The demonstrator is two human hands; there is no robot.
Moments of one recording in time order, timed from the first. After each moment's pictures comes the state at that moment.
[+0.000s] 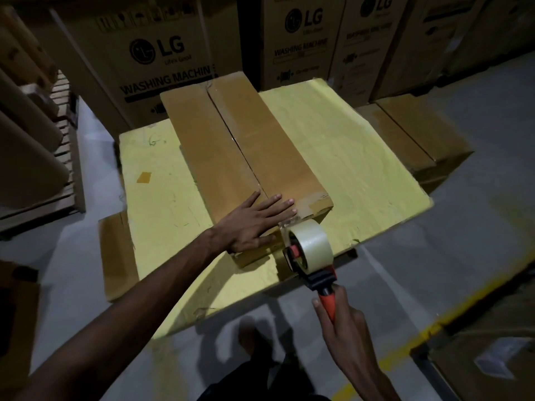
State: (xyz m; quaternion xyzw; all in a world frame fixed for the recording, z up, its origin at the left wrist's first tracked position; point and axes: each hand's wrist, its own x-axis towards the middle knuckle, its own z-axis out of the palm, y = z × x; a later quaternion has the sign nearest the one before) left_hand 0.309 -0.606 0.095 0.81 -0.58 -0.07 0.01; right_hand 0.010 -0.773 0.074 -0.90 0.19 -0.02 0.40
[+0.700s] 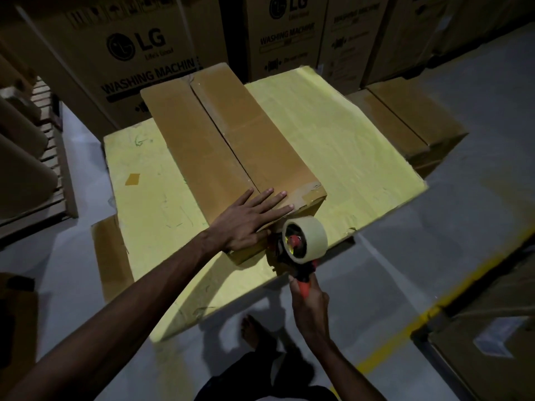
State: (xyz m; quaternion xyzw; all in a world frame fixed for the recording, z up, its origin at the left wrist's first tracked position) left_hand 0.312 -0.614 0.096 0.82 -0.57 -0.07 0.01; right_hand 0.068 -0.735 -0.014 -0.79 0.30 -0.09 0.52
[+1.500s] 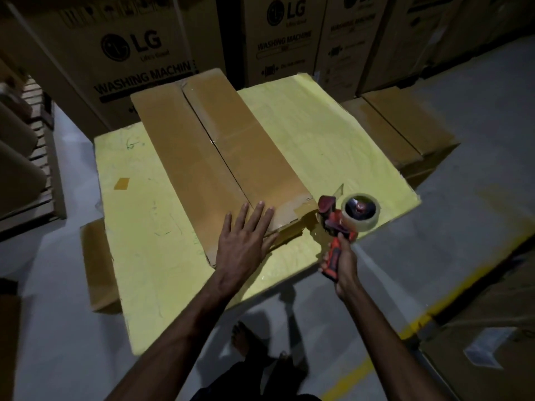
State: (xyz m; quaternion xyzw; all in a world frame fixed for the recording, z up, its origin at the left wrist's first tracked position) left_hand 0.246 -0.637 0.066 0.94 -0.32 0.09 0.03; right_hand 0.144 -0.859 0.024 -0.46 0.46 -0.07 0.76
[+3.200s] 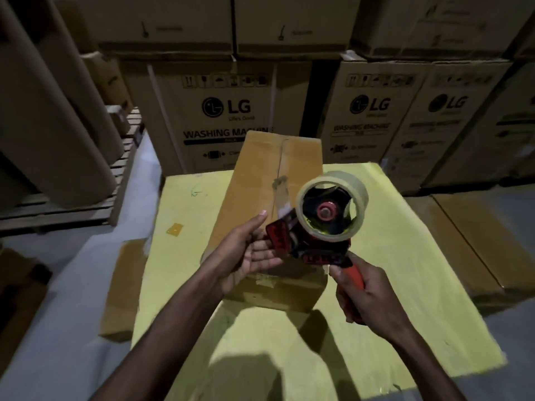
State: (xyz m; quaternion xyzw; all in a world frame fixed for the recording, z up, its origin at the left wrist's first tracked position) left_hand 0.388 -0.593 0.252 0.55 0.13 -0.28 0.78; right_hand 0.309 -0.835 0.232 -0.79 -0.04 0.02 0.61
